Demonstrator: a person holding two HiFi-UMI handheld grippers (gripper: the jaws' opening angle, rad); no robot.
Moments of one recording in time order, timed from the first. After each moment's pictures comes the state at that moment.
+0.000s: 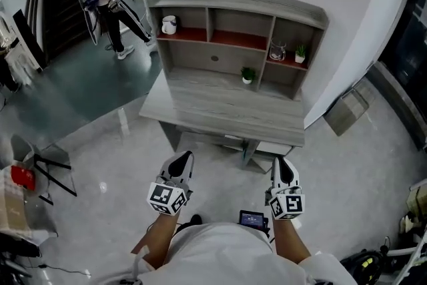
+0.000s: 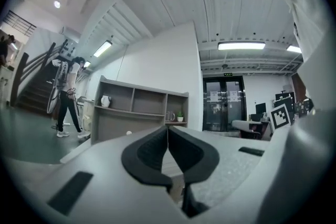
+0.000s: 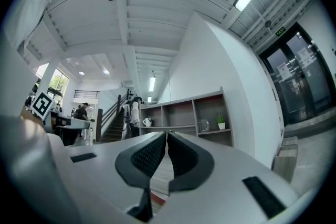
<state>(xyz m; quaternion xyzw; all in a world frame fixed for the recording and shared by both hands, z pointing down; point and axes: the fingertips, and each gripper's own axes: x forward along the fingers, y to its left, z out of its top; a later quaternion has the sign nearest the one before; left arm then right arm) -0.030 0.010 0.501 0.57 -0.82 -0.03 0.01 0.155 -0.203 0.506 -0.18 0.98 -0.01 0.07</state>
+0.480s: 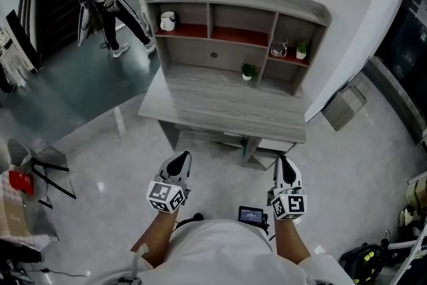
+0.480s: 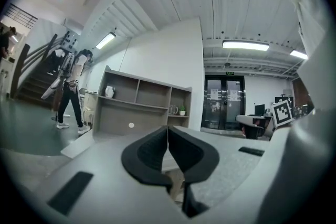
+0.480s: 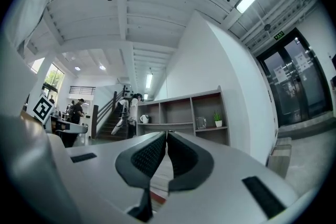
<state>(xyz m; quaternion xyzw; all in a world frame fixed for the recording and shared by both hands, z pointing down) -0.064 0.026 0.537 0.58 -0.81 -0.04 0.05 0.145 -0.192 0.515 -0.21 0.98 0.00 0.05</state>
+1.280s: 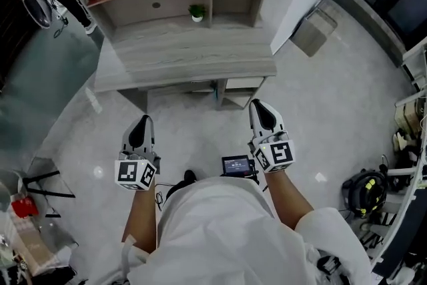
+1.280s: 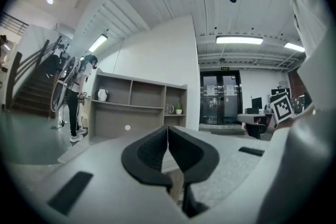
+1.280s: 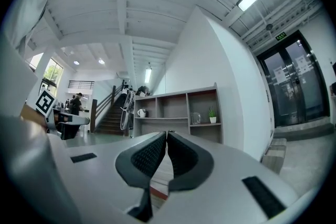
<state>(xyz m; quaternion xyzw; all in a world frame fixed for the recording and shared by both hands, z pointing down) -0.050 -0.010 0.527 0.58 -0.81 -0.02 0.03 0.165 -0.221 0.522 -0.21 0.98 0.00 0.03</state>
